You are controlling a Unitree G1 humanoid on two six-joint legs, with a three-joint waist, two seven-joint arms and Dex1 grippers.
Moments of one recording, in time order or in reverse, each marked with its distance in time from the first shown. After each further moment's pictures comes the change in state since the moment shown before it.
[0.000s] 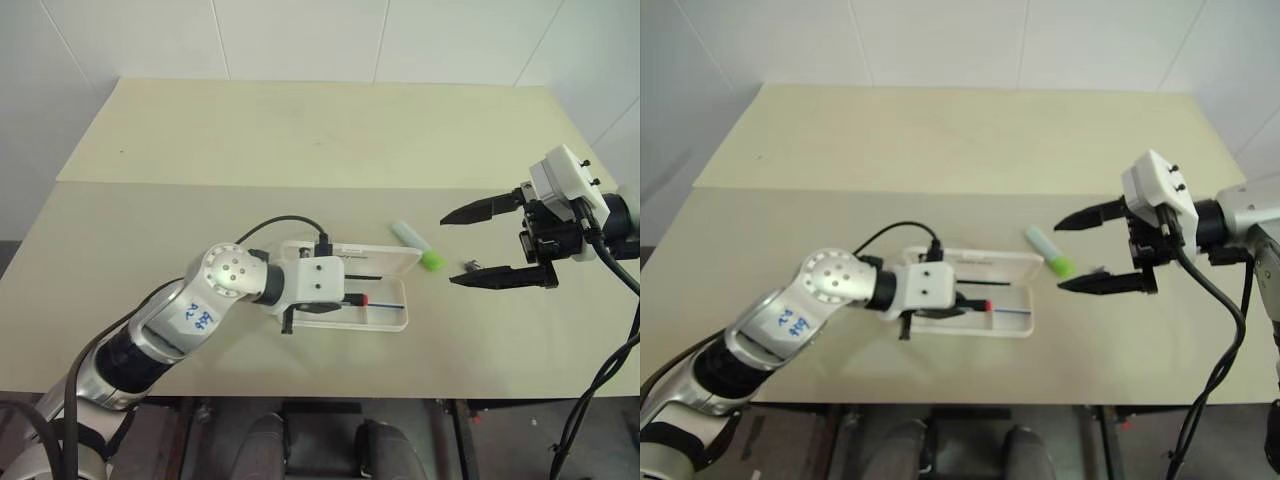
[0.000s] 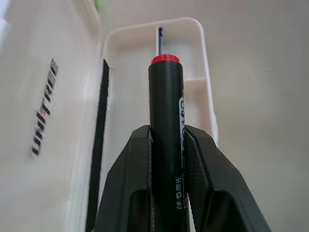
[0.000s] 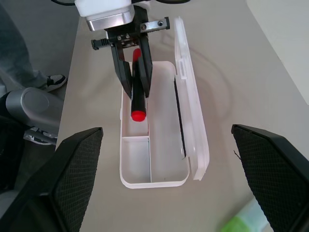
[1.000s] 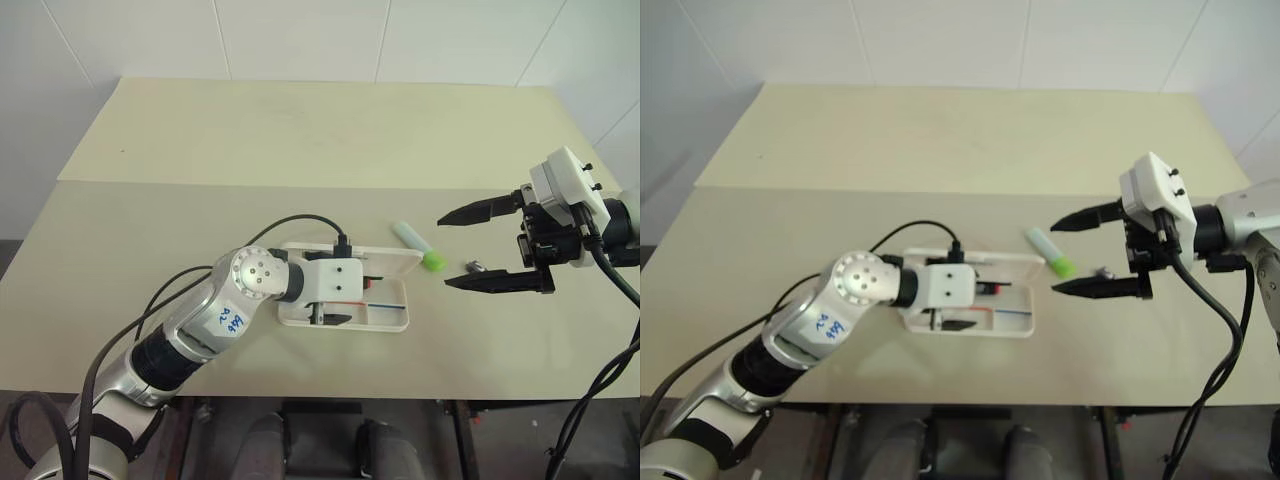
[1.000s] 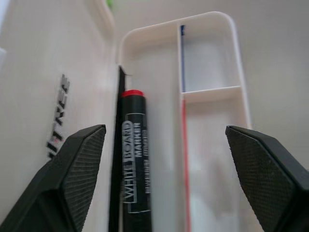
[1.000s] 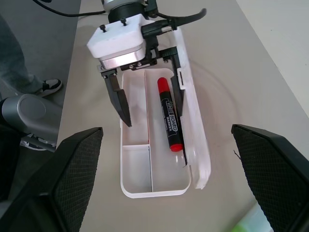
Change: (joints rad) left arm 0.025 -0.108 -0.024 0.004 0.169 0.039 -0.017; right arm 0.029 -0.004 -0.026 -0.059 0.032 0.036 -0.067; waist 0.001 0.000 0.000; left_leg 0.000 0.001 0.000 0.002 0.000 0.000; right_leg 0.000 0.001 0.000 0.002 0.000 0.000
